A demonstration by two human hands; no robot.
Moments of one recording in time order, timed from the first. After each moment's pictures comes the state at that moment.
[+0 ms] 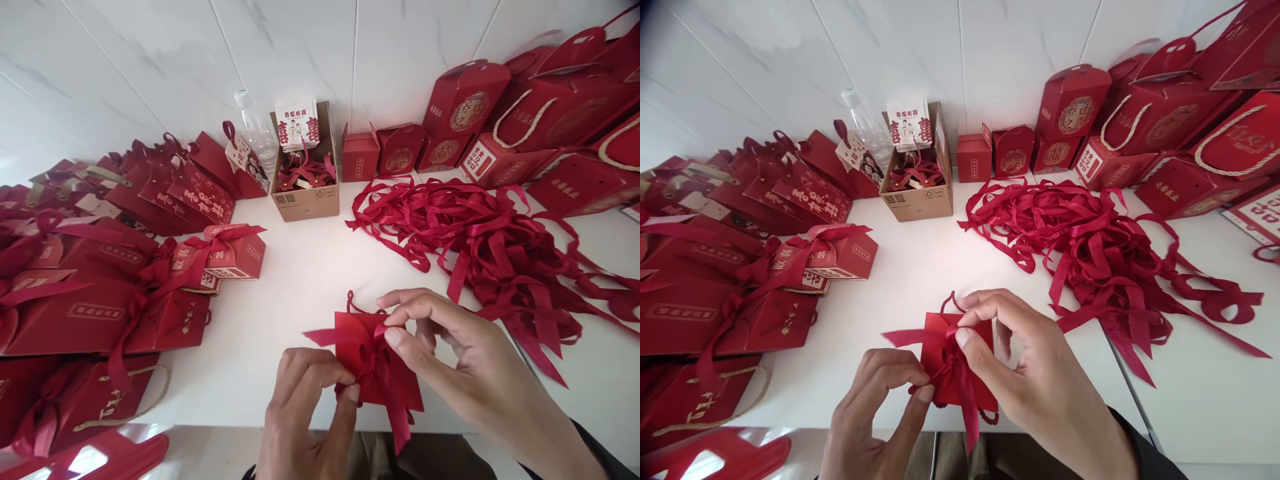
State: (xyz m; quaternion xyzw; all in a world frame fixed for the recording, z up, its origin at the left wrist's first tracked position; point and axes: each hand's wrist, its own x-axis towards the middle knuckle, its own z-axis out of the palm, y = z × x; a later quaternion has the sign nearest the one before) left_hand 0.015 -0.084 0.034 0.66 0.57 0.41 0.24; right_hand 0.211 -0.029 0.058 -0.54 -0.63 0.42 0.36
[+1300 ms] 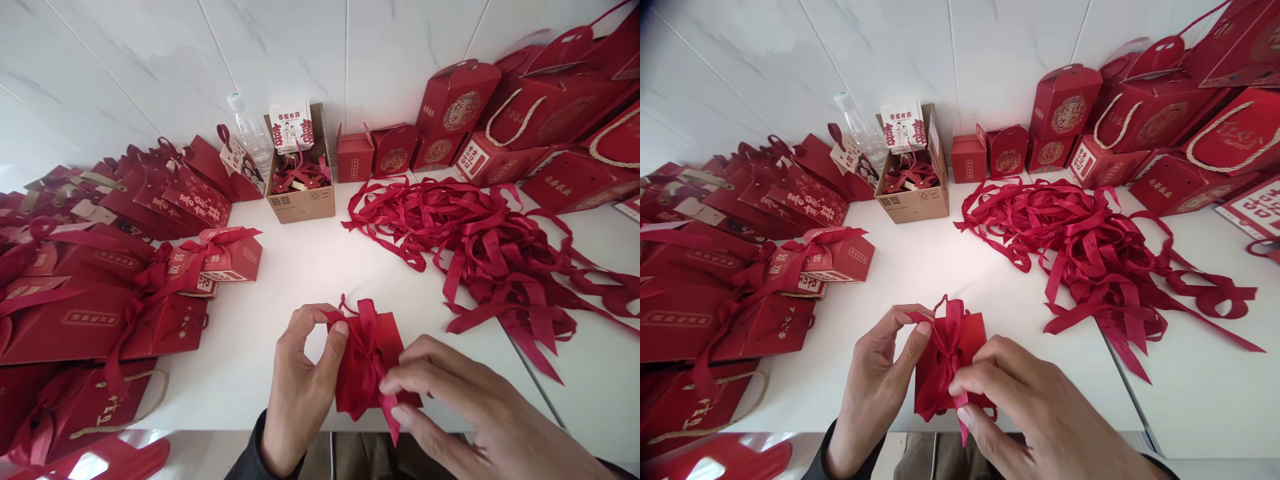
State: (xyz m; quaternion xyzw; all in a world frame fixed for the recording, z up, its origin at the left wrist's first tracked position) left_hand 0.019 -0.033 0.034 0.55 0.57 0.43 0.43; right_hand 0.227 -0.057 0.054 -0.43 -0.80 0.35 0.22
